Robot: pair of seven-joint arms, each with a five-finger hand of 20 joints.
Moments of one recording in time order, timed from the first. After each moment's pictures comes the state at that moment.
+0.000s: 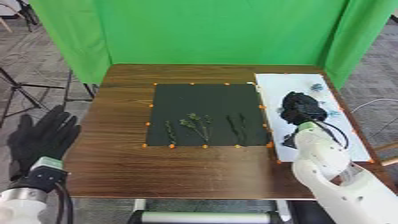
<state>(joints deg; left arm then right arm) 138.3 -54.4 -109.1 -124.9 15.9 11.4 17.7 -86.5 -49.3 63.9 -108.9 -135.8 -1.2 39.3</state>
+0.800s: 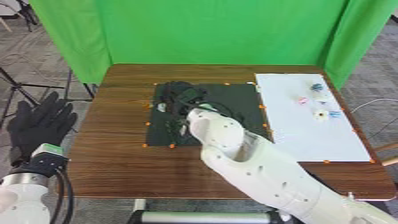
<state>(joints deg) 131.4 -51.4 -105.3 -121.3 14.2 13.8 21.2 -57.7 -73.2 32.3 -95.2 -133.0 -7.8 26.3</state>
